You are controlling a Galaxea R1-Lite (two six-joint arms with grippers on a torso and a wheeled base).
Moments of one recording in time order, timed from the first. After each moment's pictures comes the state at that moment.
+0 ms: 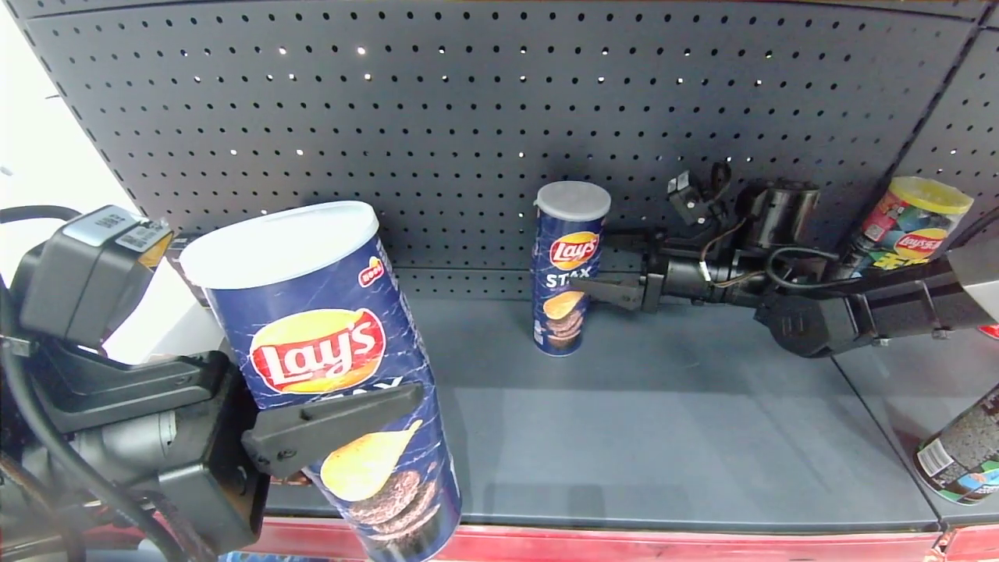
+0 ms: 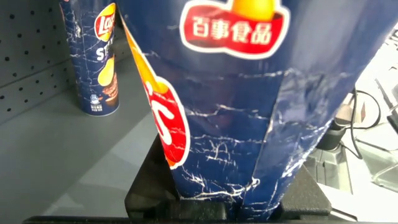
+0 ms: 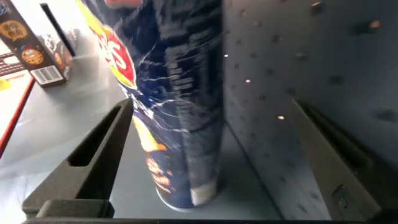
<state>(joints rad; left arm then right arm) -0.46 1.29 -0.48 -0.86 -0.72 -0.13 0.33 2.07 -1.36 -0.73 0.91 -0.17</state>
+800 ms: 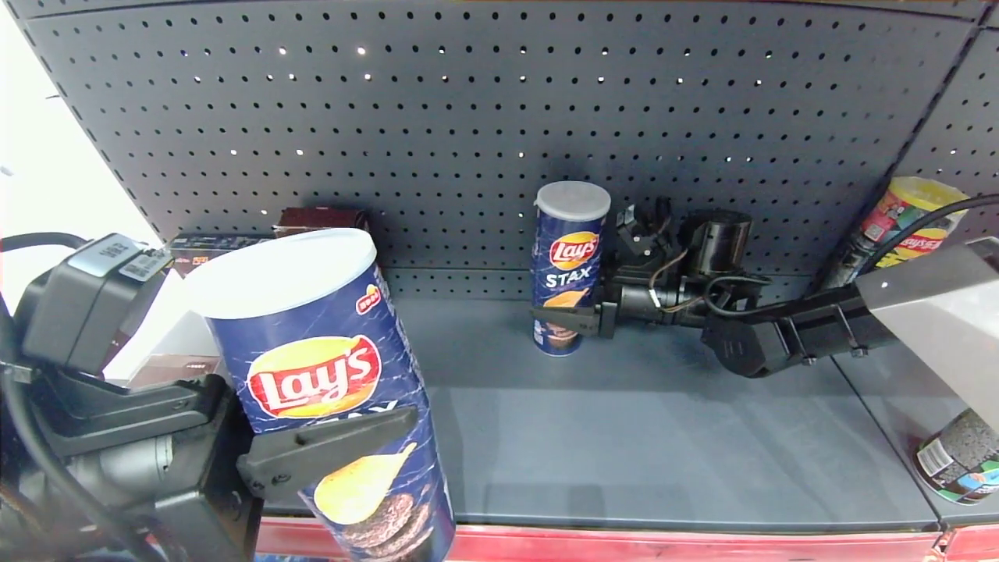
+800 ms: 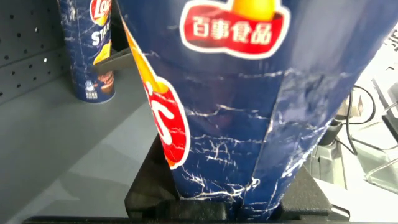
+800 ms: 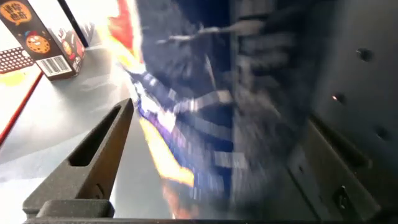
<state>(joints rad) -0.46 1.27 -0.44 -0.86 -0.72 -0.13 0.41 2.19 -1.42 -0.78 0.91 -0.16</state>
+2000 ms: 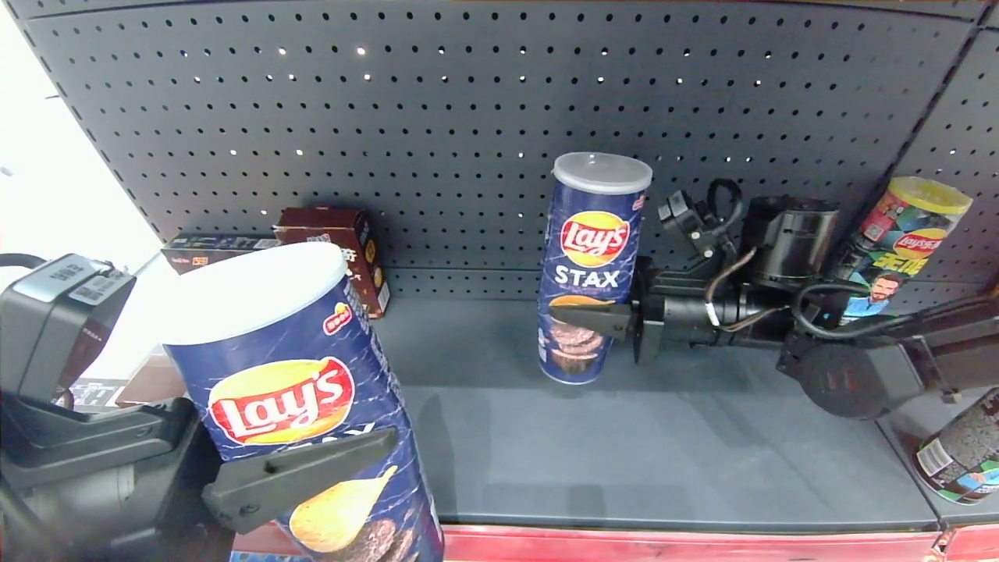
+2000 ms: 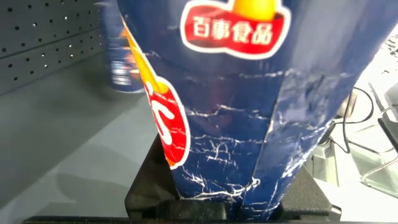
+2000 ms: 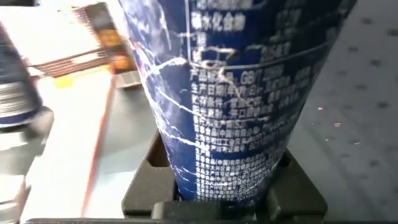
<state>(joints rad) -0.46 1.22 -0.39 -0.87 -0.72 -0.16 0.48 1.88 -1.06 -0.80 0.90 -0.15</state>
